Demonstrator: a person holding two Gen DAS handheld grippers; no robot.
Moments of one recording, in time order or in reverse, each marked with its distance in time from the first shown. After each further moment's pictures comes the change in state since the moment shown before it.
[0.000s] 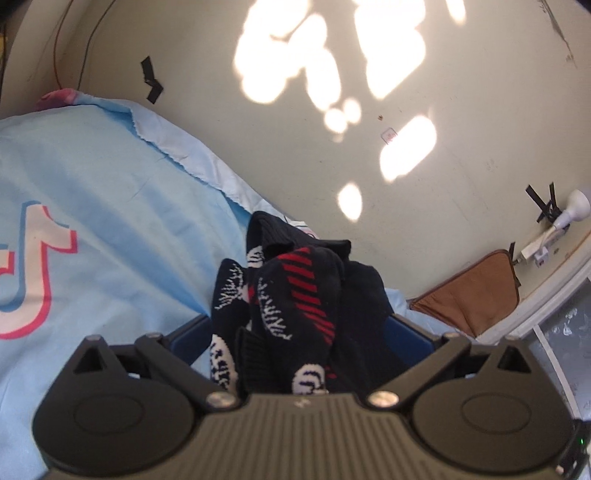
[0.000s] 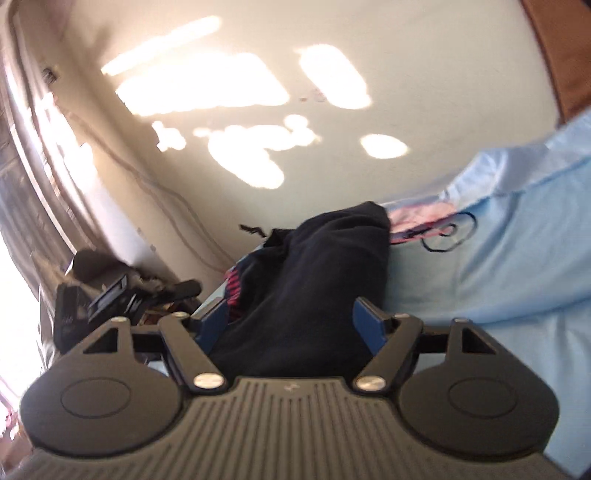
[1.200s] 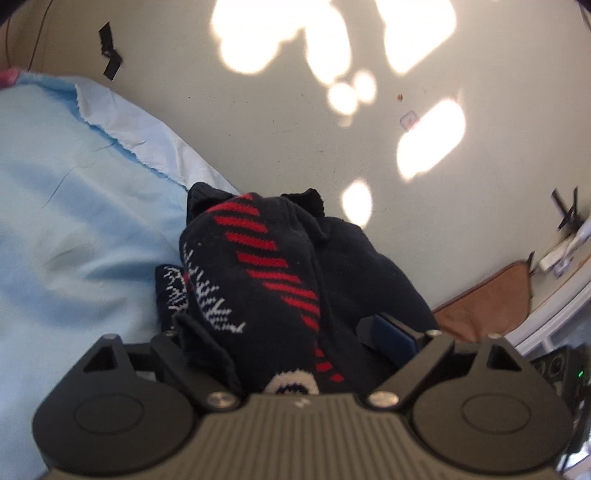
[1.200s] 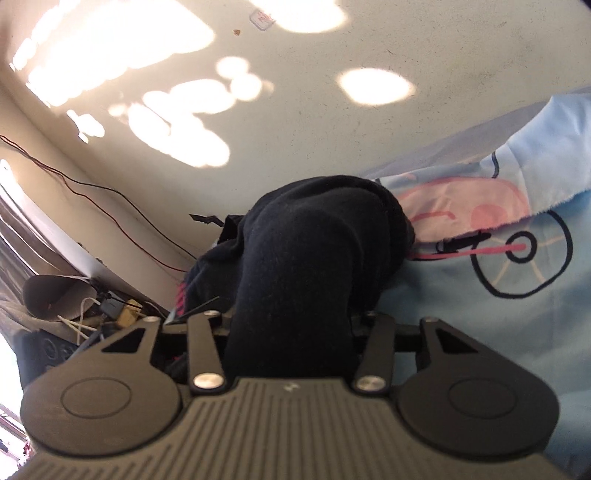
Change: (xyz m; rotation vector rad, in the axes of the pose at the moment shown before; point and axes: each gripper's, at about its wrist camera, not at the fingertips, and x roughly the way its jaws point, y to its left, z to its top) left arm 0.079 0.006 0.030 -0.082 -0.001 -0.080; right arm 0.141 -0.002 0.046 0.098 0.166 -0.038
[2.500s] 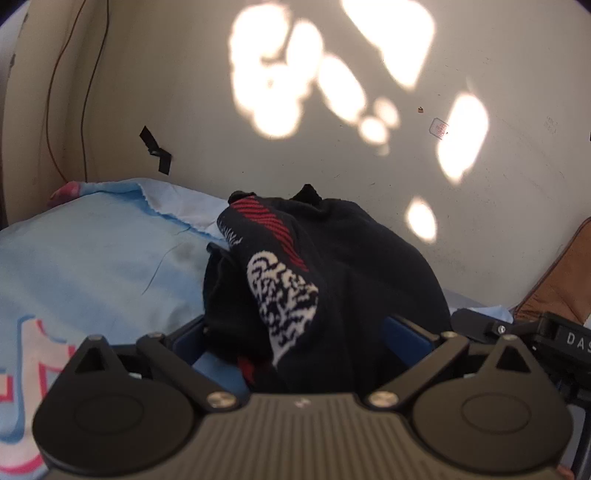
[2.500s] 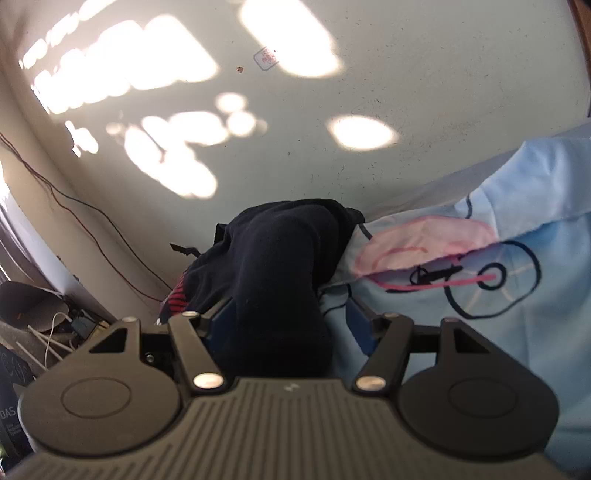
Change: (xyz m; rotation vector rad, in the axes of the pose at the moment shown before) left arm -0.015 -0.025 -0.022 0.319 -0.165 0.389; right arm -0.008 0.004 -0.015 -0.090 -0.154 -0.110
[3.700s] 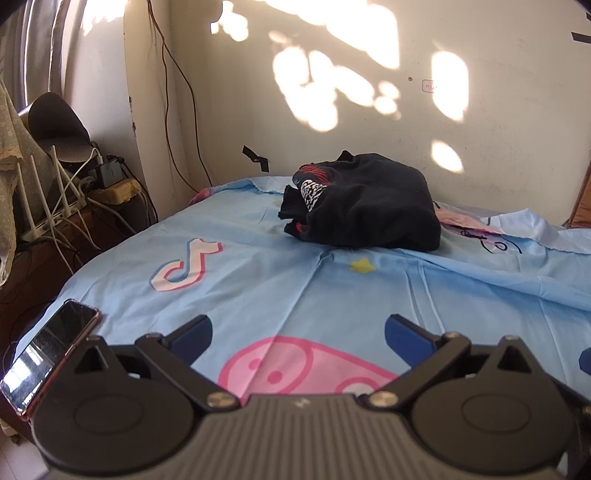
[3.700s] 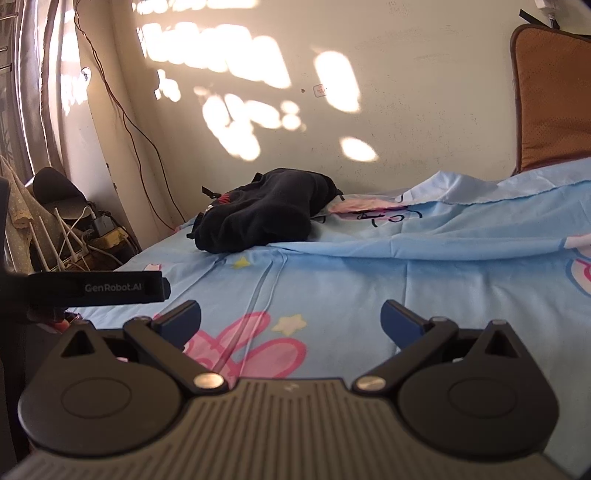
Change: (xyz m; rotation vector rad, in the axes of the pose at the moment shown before) left arm -0.130 -0.097 -0.096 0.164 -0.003 0.474; right arm -0.165 0.013 -0.113 -0.313 -0.076 -0.061
